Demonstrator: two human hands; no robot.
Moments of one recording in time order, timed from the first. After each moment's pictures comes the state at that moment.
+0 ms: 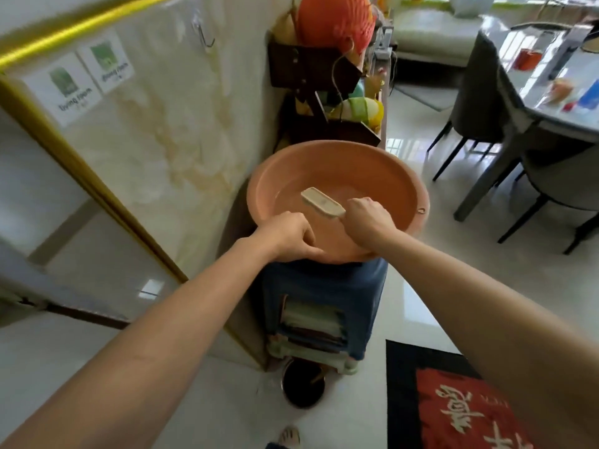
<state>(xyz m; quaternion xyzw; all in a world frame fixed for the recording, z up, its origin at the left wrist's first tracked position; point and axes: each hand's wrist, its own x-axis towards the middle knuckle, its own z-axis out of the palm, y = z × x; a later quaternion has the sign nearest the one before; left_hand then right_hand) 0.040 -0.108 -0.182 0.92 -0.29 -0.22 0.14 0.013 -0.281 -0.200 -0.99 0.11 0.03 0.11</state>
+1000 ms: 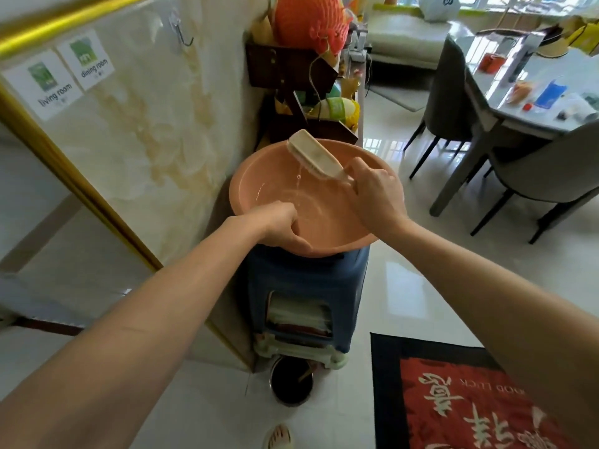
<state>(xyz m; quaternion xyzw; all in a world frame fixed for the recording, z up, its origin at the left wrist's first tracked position) 0.049 -0.116 -0.164 0.91 -0.31 -0.26 0.09 -0.012 -0.298 -0.165 -0.96 0.08 -0.22 0.15</state>
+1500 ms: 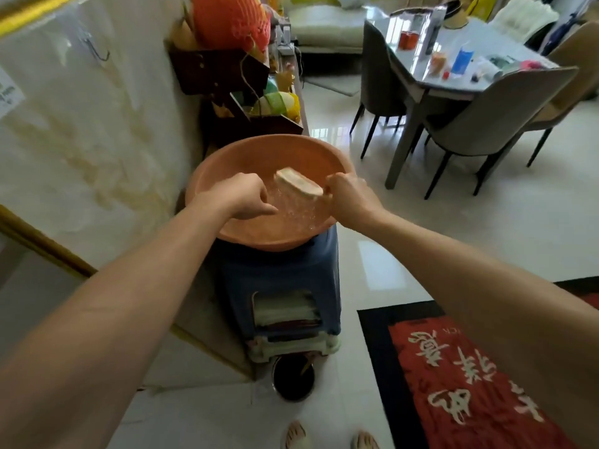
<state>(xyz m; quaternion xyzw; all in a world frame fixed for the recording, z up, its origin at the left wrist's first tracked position) 0.071 -0.139 -0.144 0.92 -0.35 -0.18 0.03 -0.052 -0.301 -0.169 -0.96 0.20 -0.07 0.17</state>
